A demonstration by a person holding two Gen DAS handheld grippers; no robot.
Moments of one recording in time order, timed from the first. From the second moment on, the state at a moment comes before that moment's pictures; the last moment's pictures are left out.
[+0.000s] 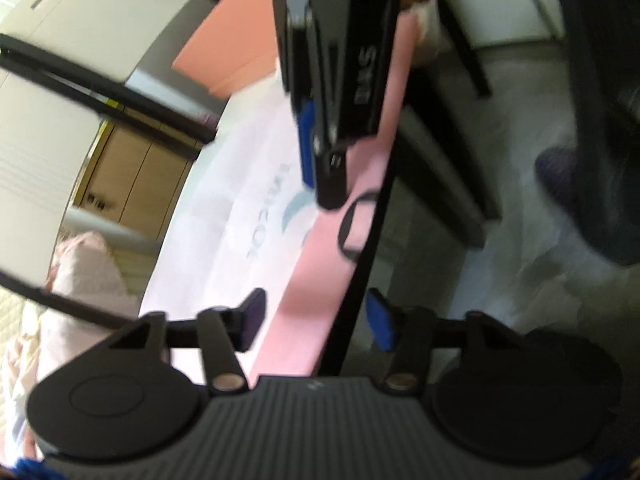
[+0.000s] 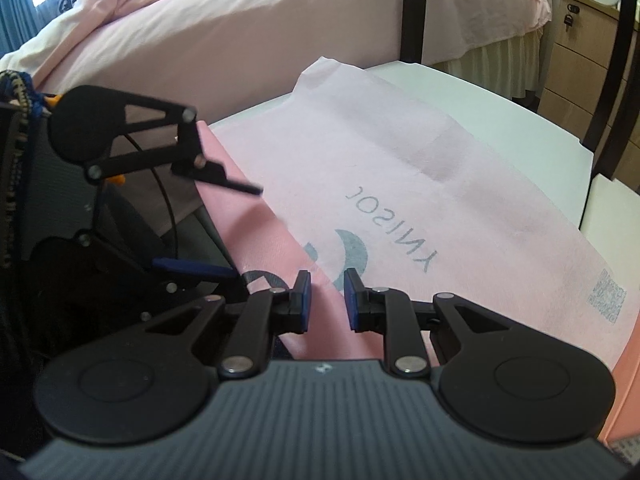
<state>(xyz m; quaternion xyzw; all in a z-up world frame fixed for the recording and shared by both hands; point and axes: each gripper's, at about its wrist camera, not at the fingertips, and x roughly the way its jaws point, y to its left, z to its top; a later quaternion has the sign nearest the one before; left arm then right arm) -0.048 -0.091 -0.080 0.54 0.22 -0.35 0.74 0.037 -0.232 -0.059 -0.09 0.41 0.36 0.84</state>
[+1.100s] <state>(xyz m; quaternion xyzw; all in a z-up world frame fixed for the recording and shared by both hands) 0.016 -0.061 -0.046 0.34 0.37 -0.43 0.75 0.017 -0.244 -0.020 -0.09 0.27 0.36 0.89</state>
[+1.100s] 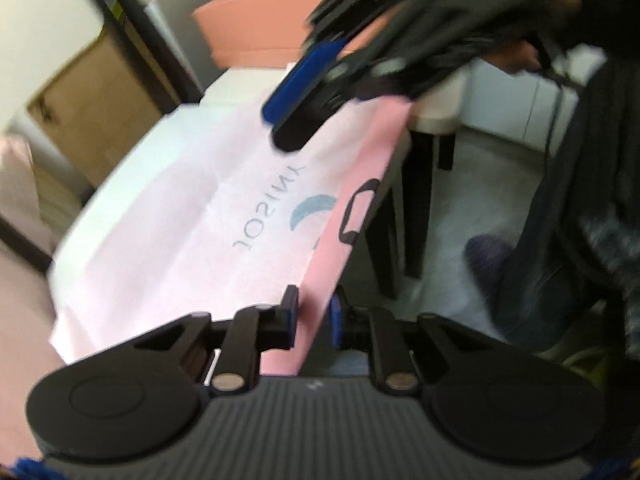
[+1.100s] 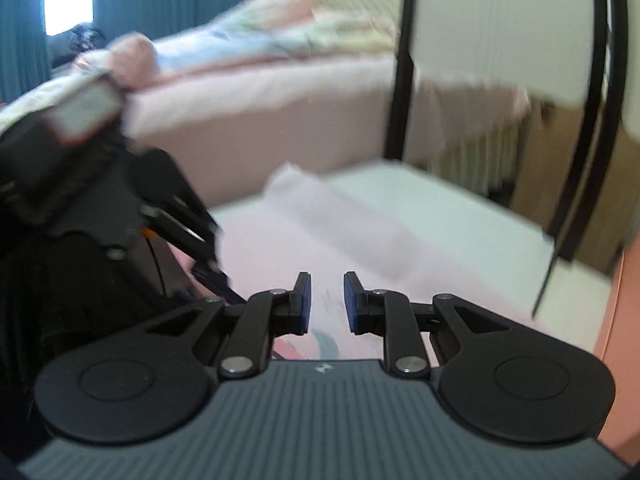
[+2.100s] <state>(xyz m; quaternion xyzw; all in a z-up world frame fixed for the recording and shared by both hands) 0.068 -0.048 -0.043 0.36 0.39 -0.41 0.75 0.094 -0.230 -0.060 -0.01 0.38 0.38 0.84</state>
